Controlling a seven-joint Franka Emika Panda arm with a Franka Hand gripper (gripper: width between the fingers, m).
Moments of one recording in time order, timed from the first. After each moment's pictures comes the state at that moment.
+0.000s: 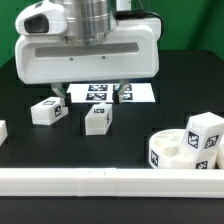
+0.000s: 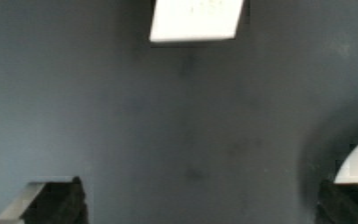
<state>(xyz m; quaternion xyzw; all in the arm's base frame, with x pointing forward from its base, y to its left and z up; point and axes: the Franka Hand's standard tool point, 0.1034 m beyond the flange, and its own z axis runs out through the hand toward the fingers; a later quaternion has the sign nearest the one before) 0.570 -0.064 0.075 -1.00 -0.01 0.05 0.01</state>
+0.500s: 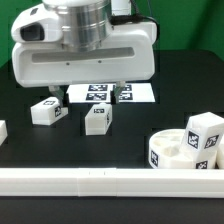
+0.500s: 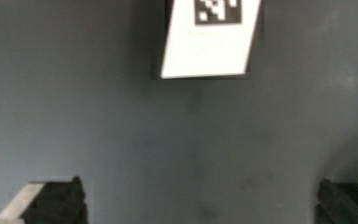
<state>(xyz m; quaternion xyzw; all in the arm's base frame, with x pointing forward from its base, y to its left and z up) 0.558 -0.070 0.067 -0.99 0.04 0.16 0.03</state>
